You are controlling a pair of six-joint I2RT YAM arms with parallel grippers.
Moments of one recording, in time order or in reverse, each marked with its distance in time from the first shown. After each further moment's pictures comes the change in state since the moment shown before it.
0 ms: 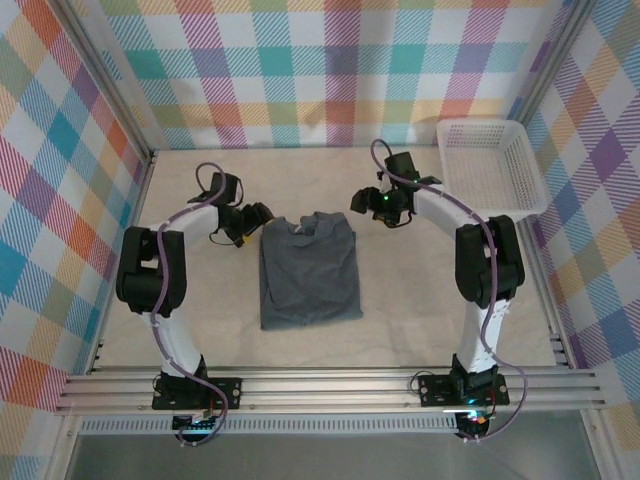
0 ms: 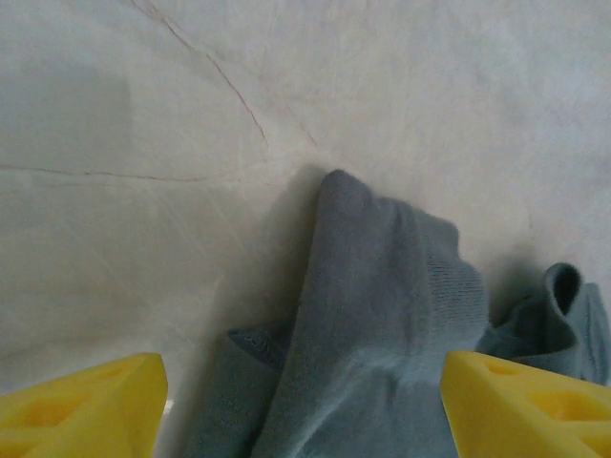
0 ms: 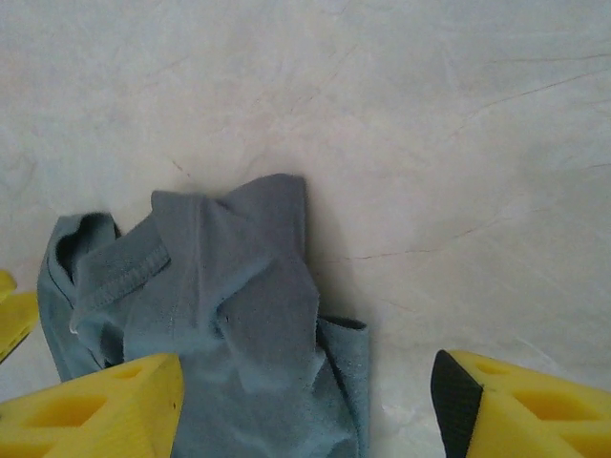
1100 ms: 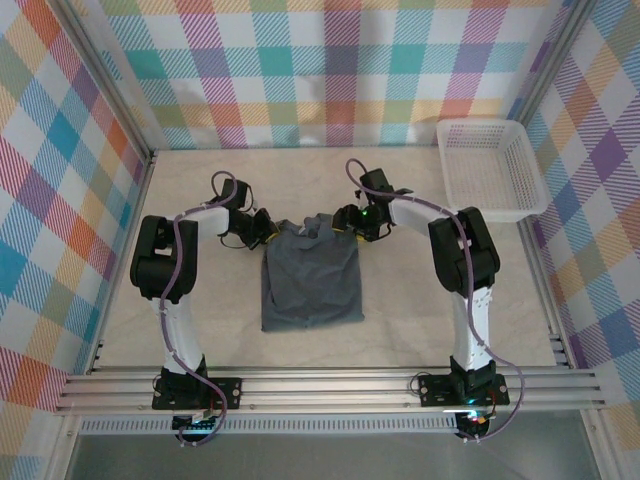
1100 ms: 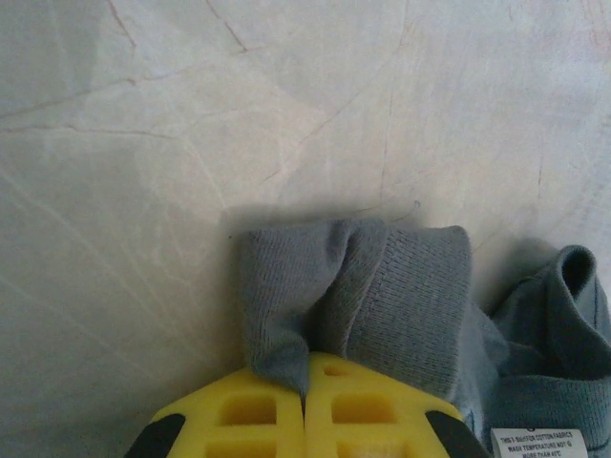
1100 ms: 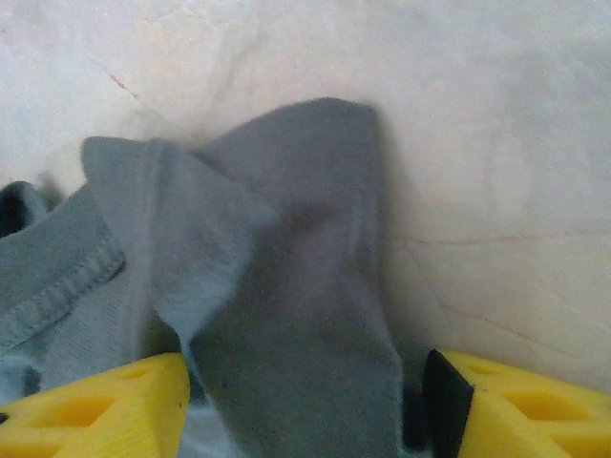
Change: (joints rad) left arm -0.030 0.116 0.007 0.092 0.178 -0.045; right arm 0.086 0.142 0.004 0.063 -0.012 0.078
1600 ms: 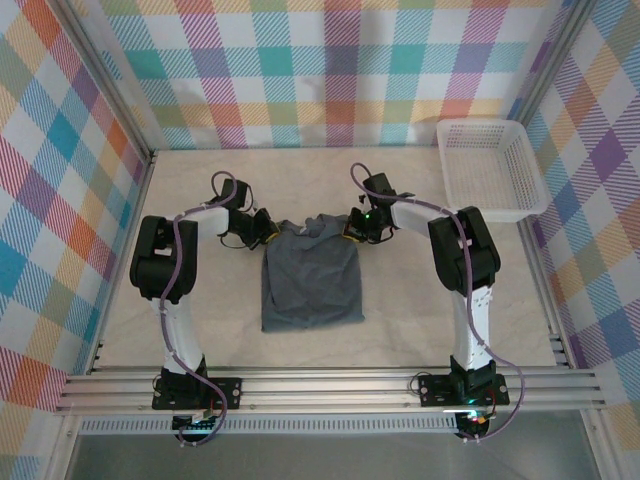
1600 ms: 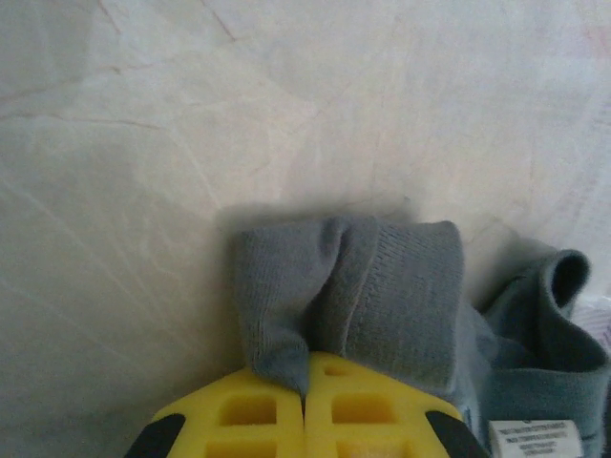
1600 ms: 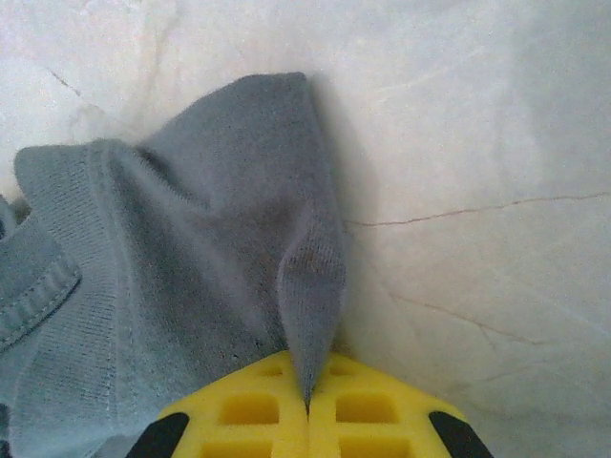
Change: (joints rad) left arm 0.003 -0.010 -0.008 0.009 0.027 -0.007; right arm -0.006 0.000 -0.046 0.038 -0.050 0.060
